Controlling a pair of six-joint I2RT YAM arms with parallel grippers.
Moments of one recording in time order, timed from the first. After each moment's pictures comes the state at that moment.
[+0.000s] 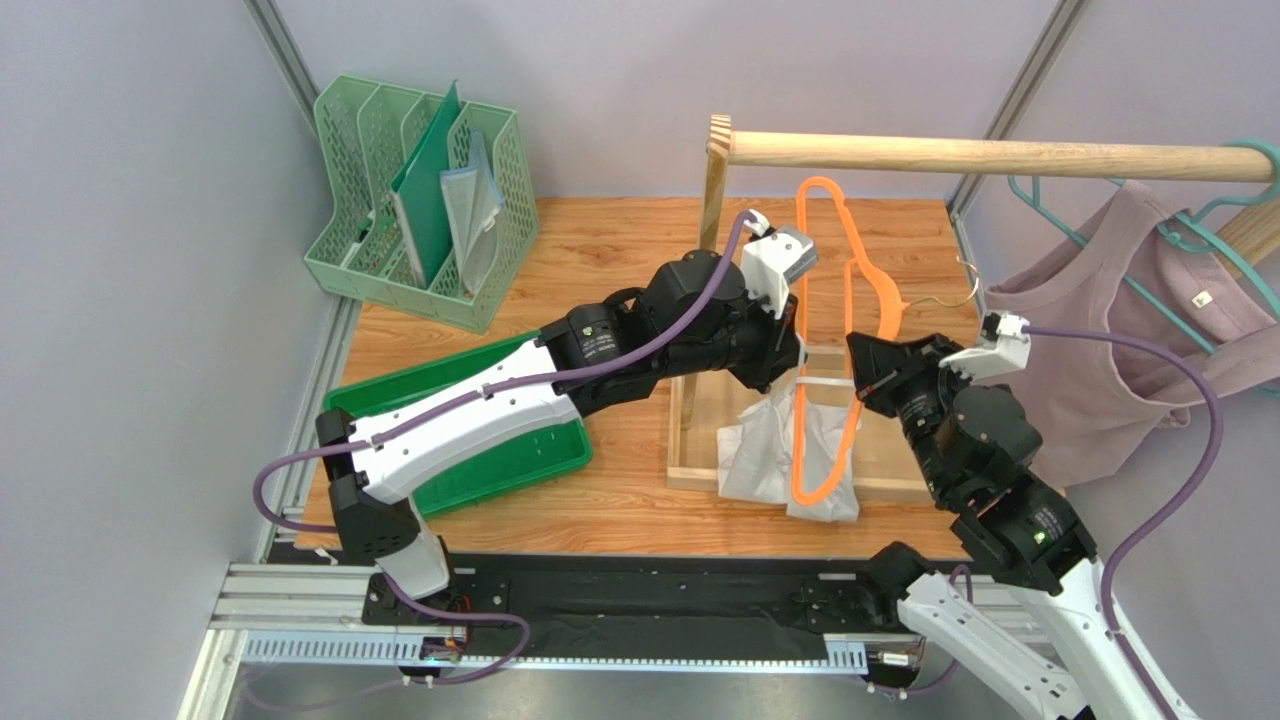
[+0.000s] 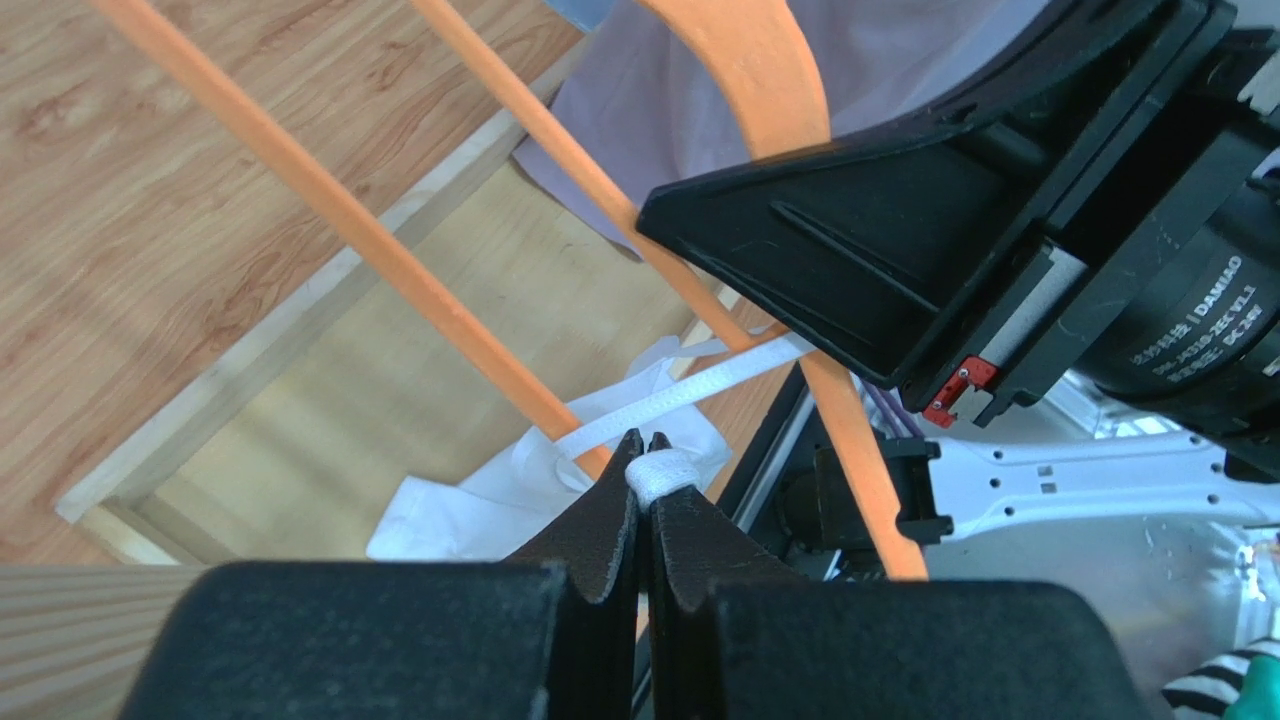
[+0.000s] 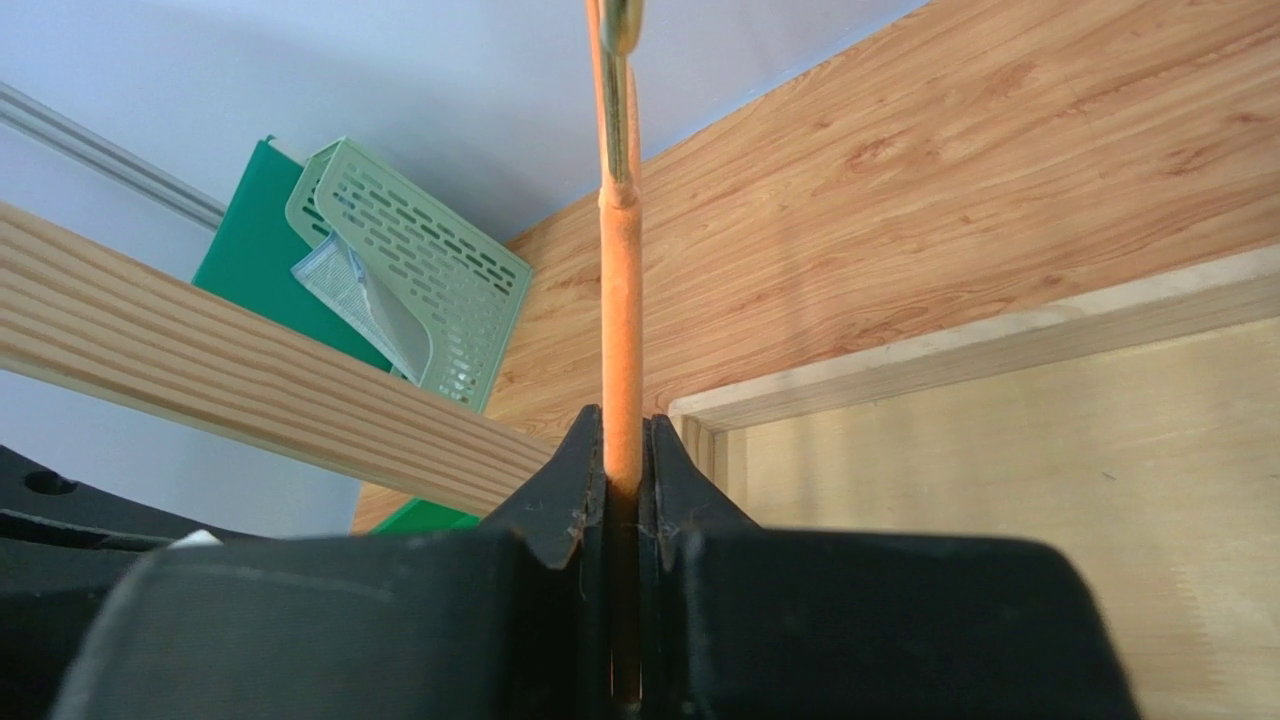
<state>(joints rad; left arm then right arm) -1.16 1.65 1.84 -0.52 -0.02 -0.35 0.61 0.51 0.92 -0.51 0.49 0.72</state>
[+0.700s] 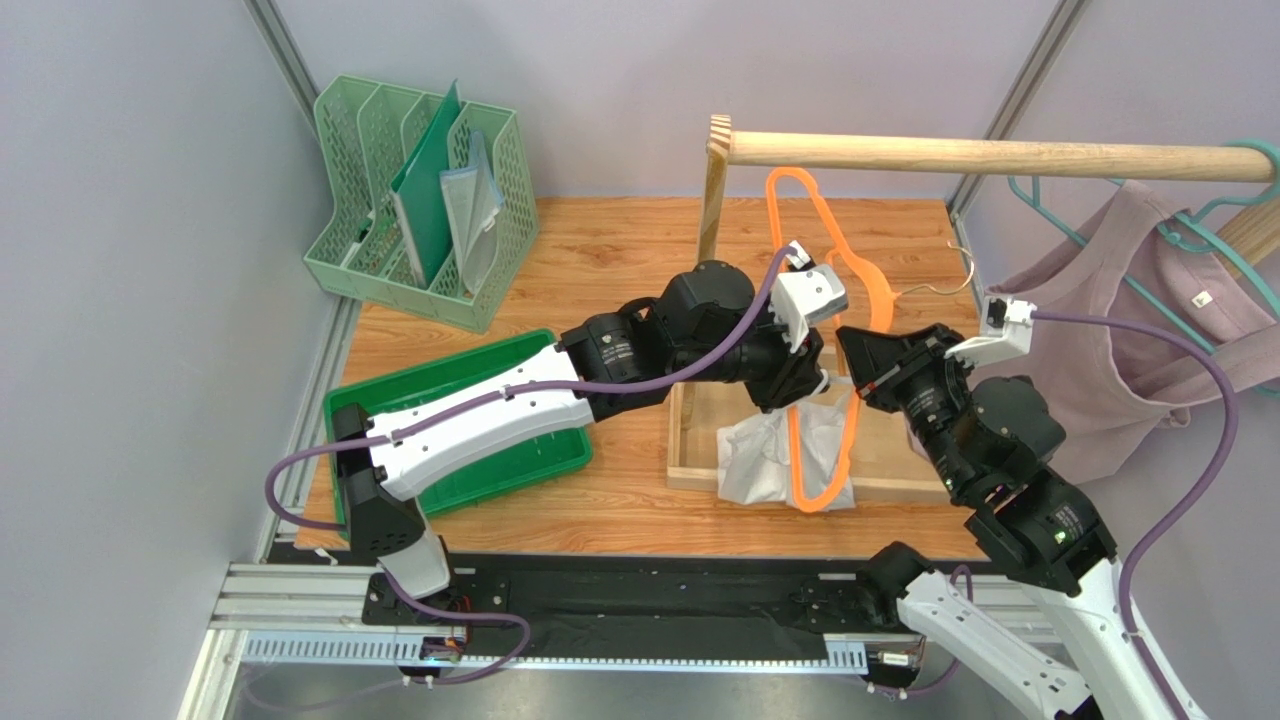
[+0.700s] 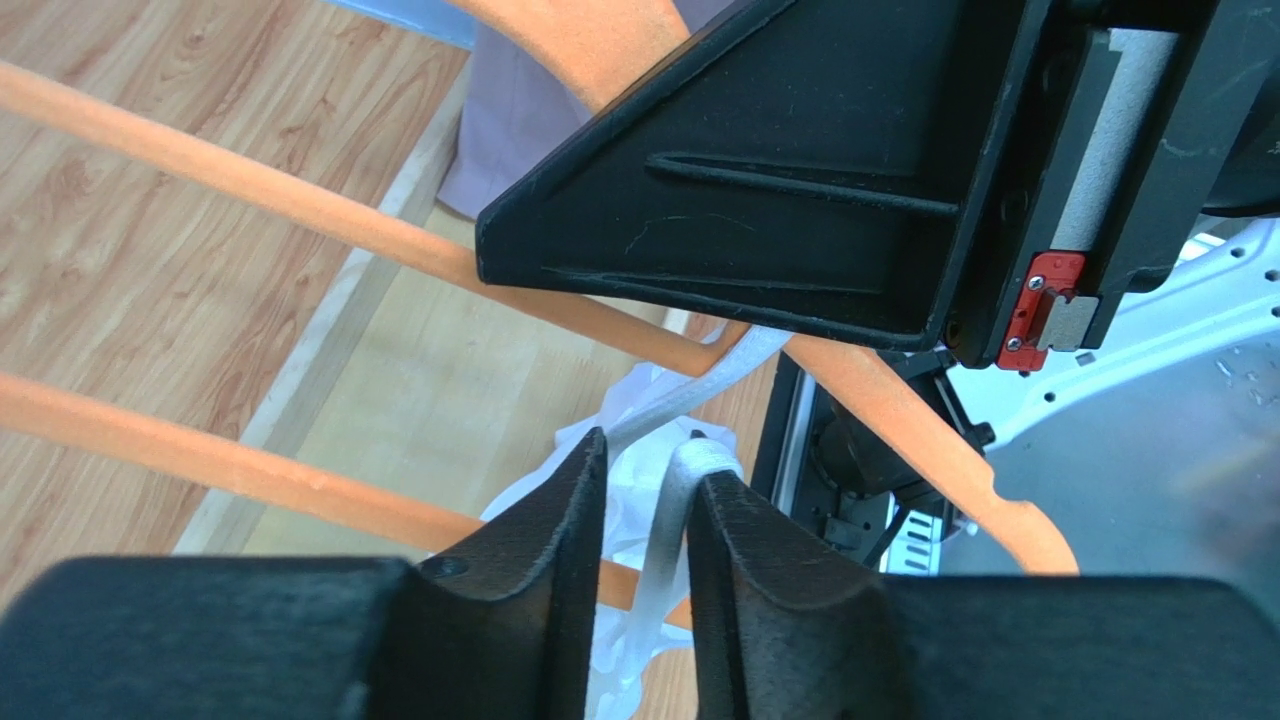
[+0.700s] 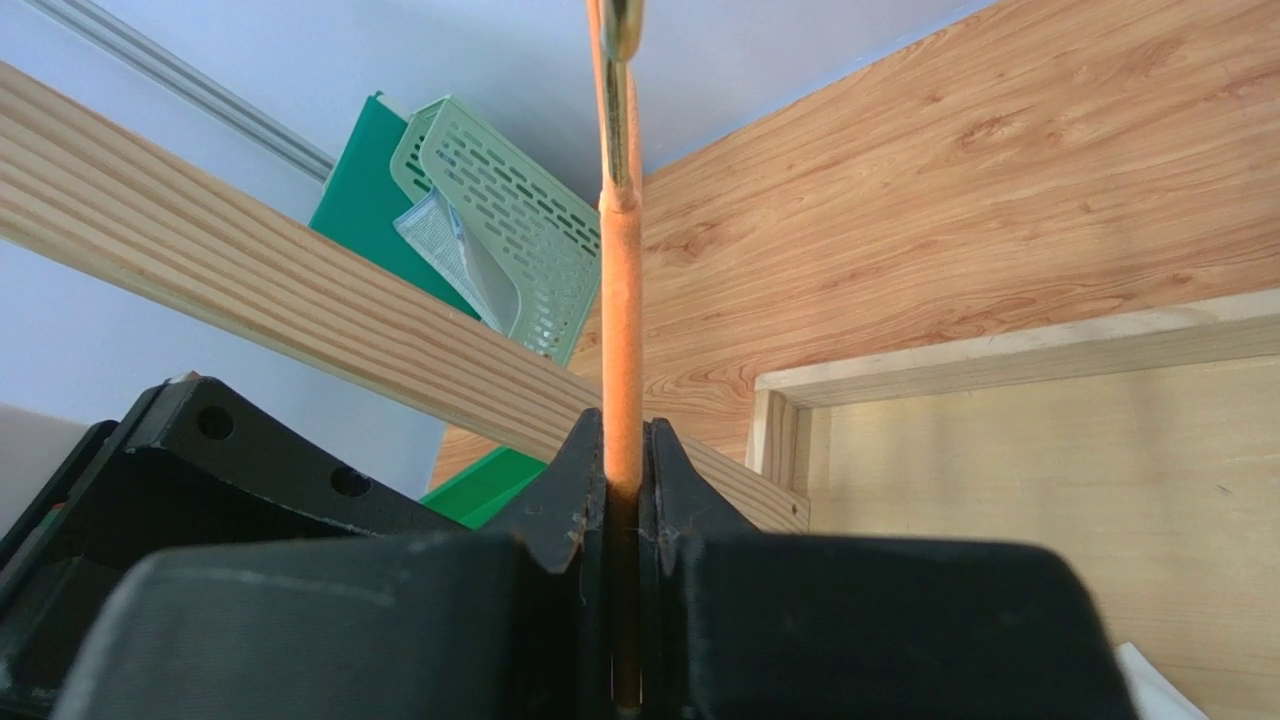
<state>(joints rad) -1.16 1.67 1.77 -0.40 0.19 -0.10 0.61 0.56 1.03 -0.55 0.36 0.74</state>
